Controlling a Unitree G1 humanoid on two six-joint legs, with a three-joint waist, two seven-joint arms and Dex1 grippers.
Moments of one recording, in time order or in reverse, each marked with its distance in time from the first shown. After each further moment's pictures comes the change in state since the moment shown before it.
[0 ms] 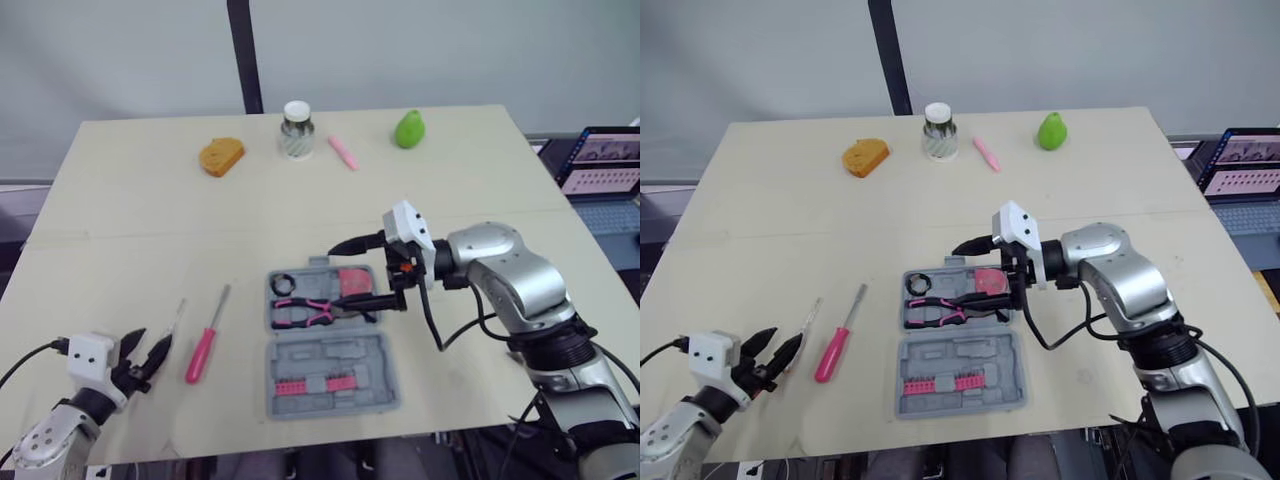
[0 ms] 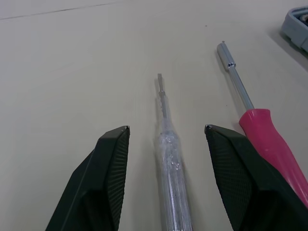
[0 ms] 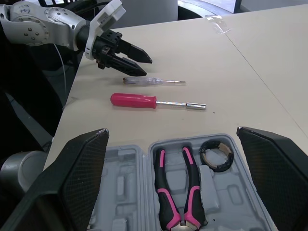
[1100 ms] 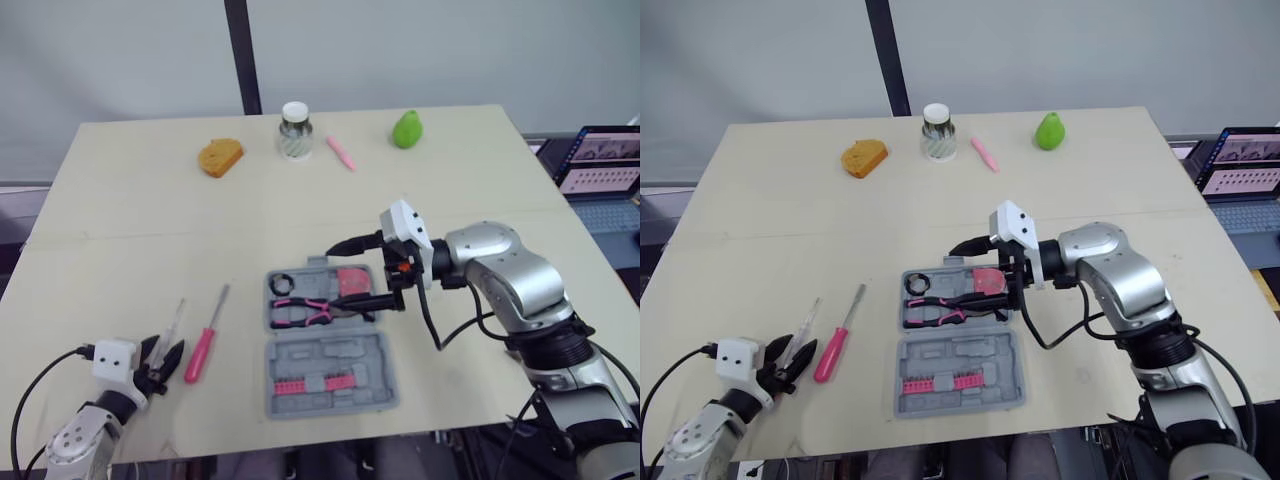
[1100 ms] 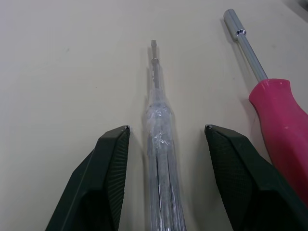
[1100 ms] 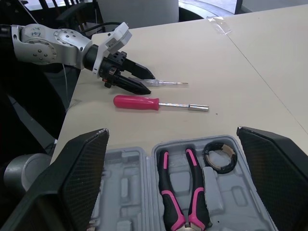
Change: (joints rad) left arm -0.044 -0.031 -0.077 0.130 0.054 -0.108 0.056; right arm -0.006 0.005 -0.001 -0.013 0.002 0.024 -0.001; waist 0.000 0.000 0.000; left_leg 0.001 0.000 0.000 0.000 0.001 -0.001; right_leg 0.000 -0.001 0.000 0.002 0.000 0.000
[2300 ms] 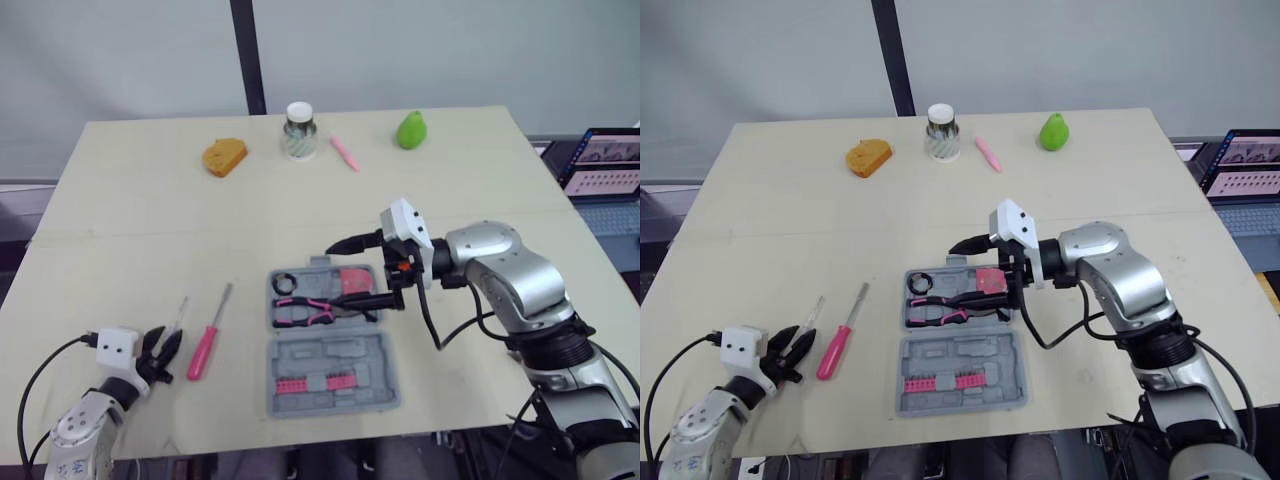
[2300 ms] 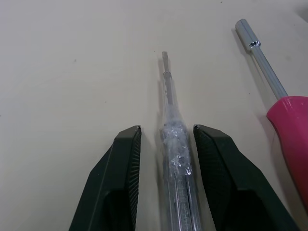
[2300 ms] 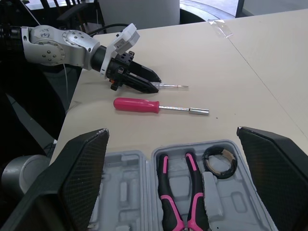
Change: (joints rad) left arm -0.083 0.021 -0.004 0.073 0.005 0.012 -0.007; right arm 0.000 0.001 -0.003 -0.003 0.000 0.000 -0.010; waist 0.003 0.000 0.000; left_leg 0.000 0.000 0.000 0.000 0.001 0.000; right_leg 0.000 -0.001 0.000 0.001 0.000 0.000
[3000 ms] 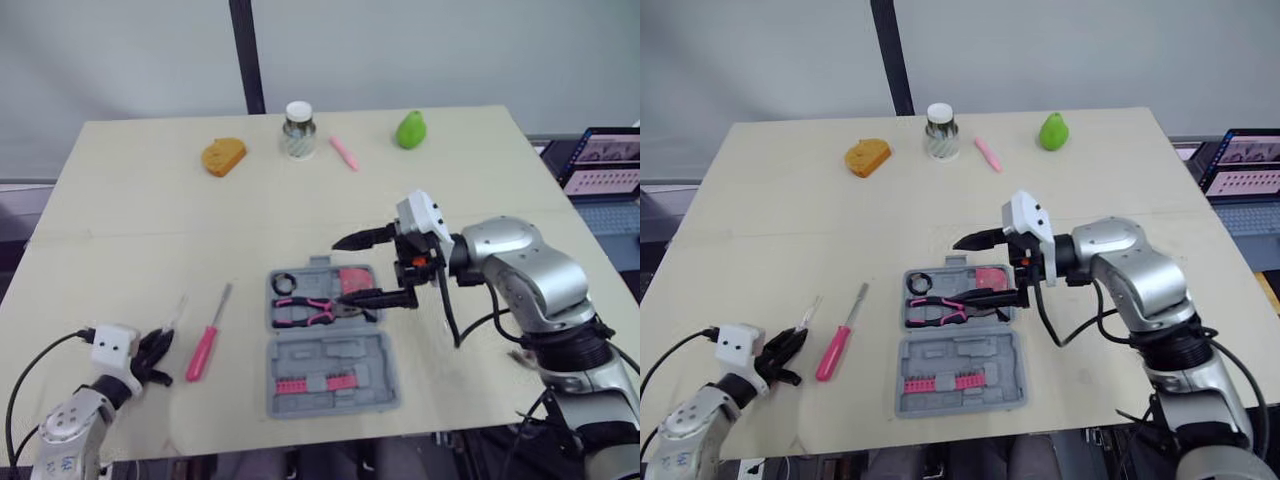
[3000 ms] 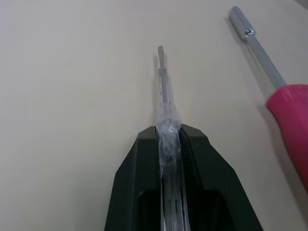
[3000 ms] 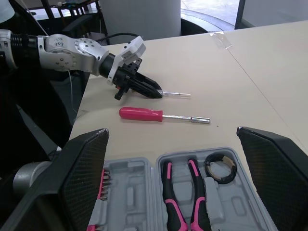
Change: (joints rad) left arm 0.016 0.116 -0.014 -0.059 -0.009 0.067 -0.085; right arm 0.011 -0.076 -0.070 -0.078 0.098 0.053 0.024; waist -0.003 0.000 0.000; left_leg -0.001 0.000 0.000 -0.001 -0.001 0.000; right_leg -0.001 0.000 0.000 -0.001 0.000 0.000
